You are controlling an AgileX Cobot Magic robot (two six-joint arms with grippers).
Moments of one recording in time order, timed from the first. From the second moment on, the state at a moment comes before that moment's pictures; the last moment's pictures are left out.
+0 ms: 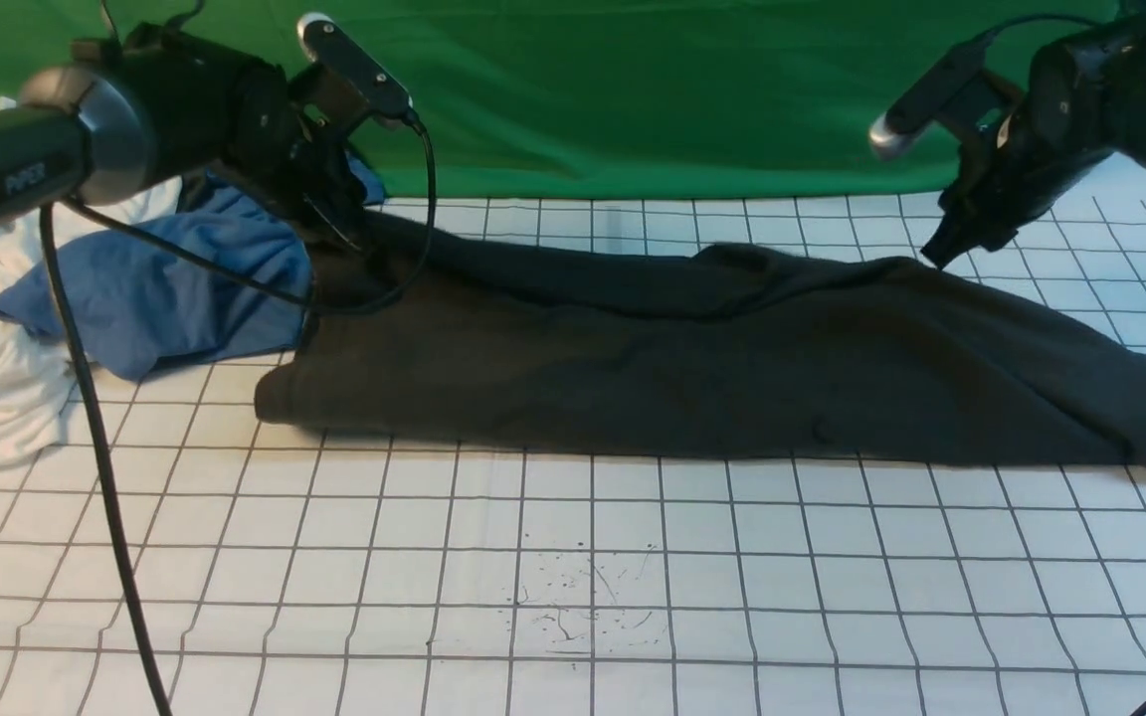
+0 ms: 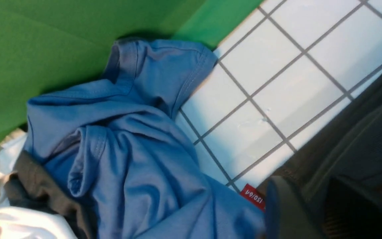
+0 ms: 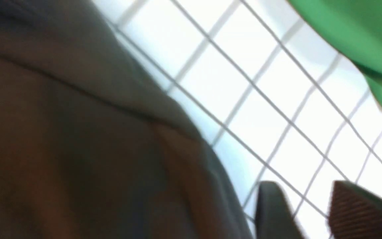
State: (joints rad) right arm 0.13 2.18 -1.87 -0.18 0.64 -0.47; left arm -0.12 2.13 -1.73 0.16 0.49 0.49
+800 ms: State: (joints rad) right arm -0.15 2.01 -1.67 -0.04 1.04 -0.29; left arm -0.12 2.11 -1.92 -0.13 0.93 0.31
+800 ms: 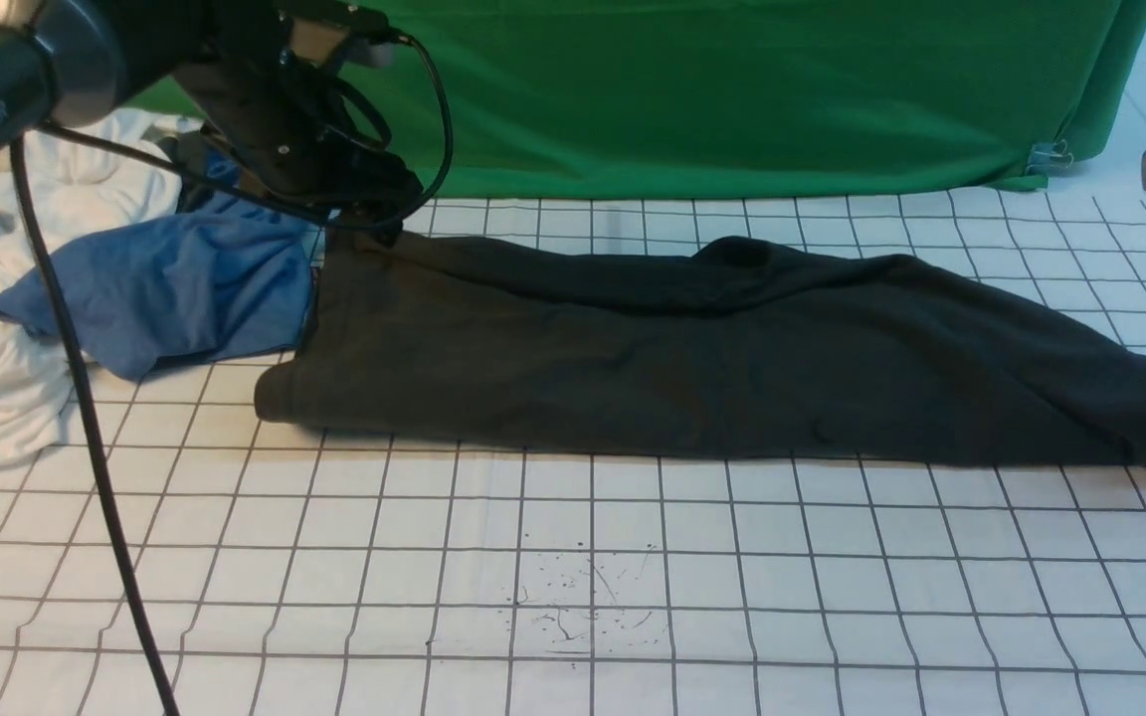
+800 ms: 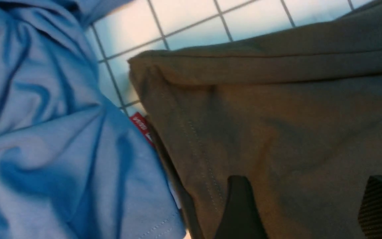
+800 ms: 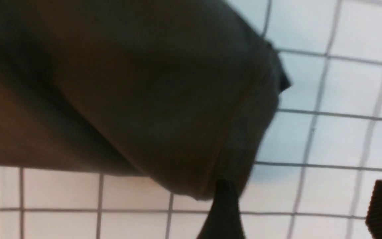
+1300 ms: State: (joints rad) right arm -0.15 2.13 -1.61 -0.02 0.75 -0.16; left arm -0.12 2.11 -1.92 -0.13 0.94 0.34
